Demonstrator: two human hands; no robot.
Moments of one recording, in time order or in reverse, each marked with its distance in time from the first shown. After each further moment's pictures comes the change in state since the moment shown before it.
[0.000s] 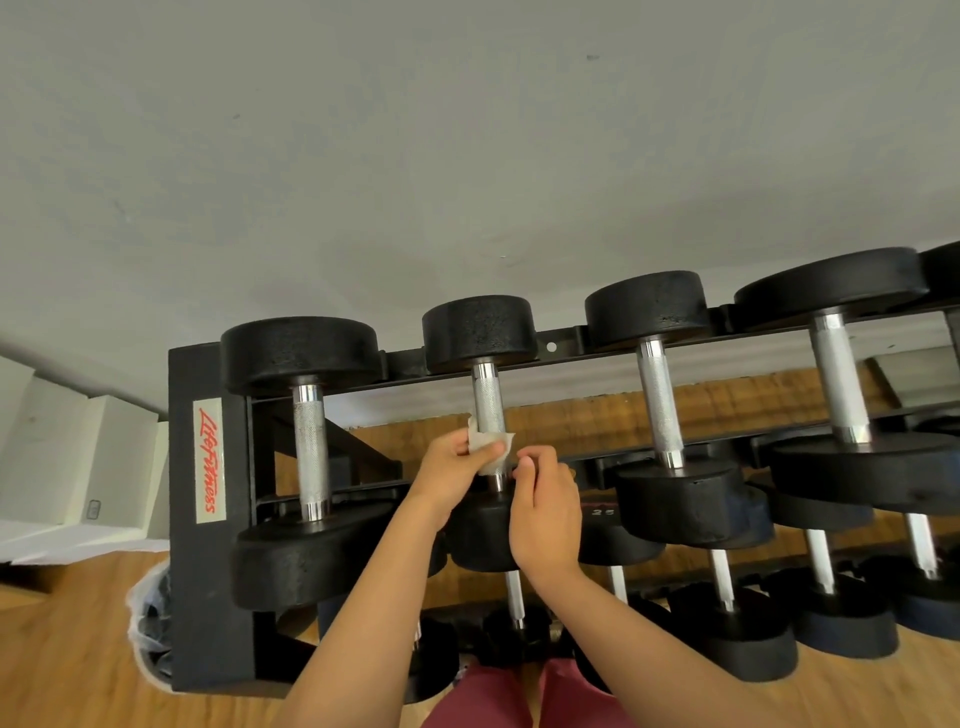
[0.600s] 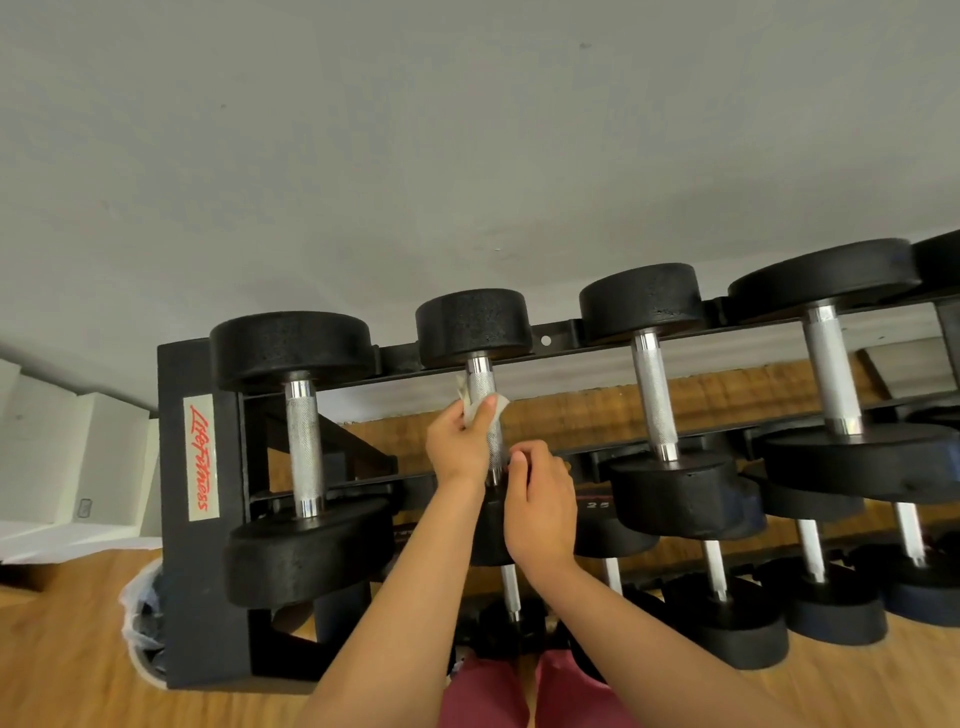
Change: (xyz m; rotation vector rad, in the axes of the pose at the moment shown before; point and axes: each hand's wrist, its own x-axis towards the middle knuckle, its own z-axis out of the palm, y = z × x) left_hand 0.018 0.009 0.039 -0.107 0.460 0.110; right_hand -0.002 -0.004 -0.003 -0.031 -0.001 -0.002
